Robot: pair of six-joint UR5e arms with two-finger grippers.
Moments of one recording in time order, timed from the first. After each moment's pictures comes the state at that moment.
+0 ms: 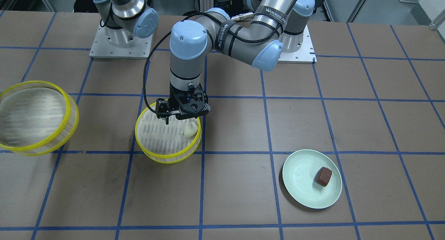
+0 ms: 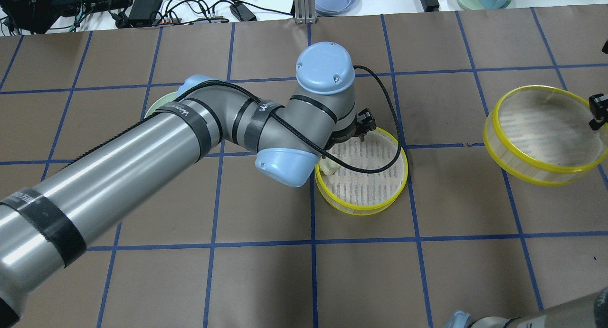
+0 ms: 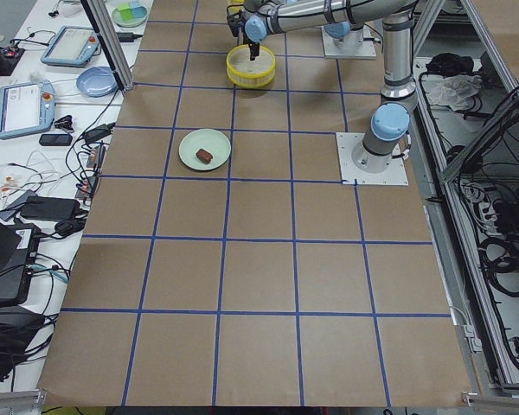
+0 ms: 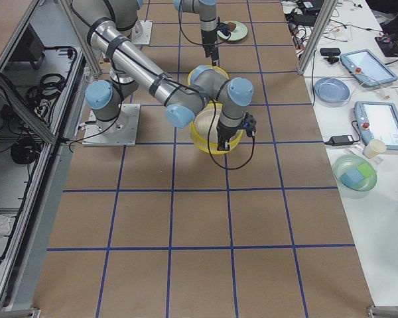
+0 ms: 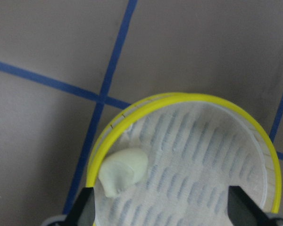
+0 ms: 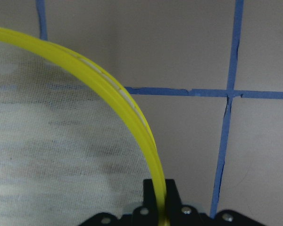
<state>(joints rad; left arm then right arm) -2.03 -1.93 -1.66 -0.94 1.51 -0.79 0.97 -1.34 1.67 -1.82 -1.66 -0.65</state>
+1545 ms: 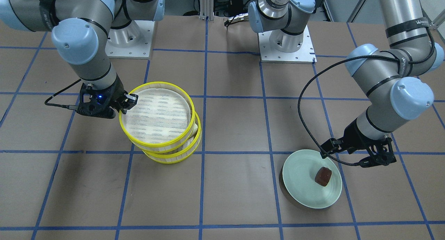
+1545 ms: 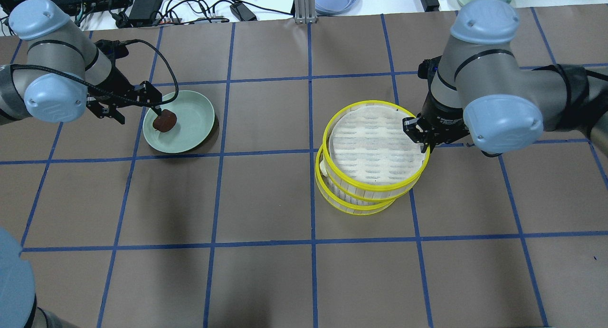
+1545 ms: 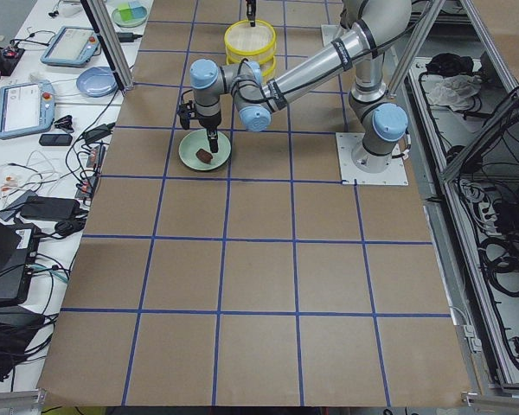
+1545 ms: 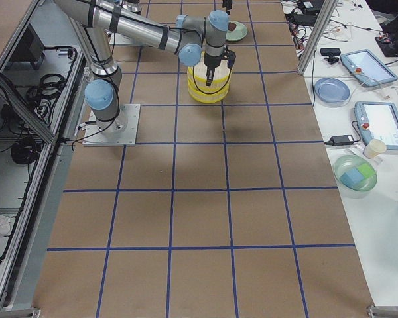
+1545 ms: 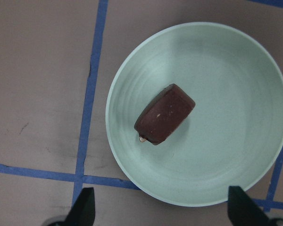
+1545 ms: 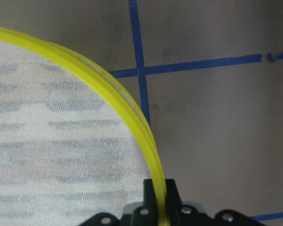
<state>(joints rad) -1.28 -1.91 -1.74 -1.04 1.52 0.11 1.57 -1.48 1.91 -1.94 -1.59 0.11</state>
